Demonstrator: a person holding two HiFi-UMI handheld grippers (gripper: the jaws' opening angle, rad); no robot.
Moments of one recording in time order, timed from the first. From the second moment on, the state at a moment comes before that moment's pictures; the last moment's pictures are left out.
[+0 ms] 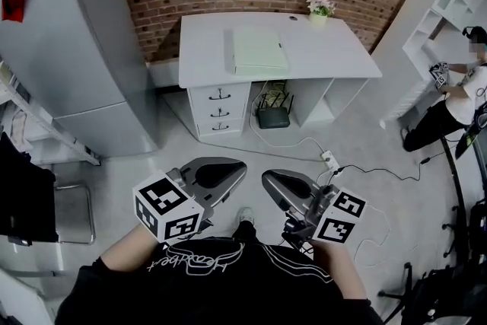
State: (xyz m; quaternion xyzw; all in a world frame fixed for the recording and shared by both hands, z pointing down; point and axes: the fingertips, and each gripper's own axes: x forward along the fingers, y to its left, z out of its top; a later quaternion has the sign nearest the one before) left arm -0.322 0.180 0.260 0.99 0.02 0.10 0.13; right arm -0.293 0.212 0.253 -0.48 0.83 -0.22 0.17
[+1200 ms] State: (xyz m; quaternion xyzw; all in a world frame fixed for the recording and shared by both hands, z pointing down) left arm -0.108 0.076 0.286 0.98 -0.01 0.15 0.09; right arm -0.073 0.130 0.259 -0.50 0.82 -0.21 0.16
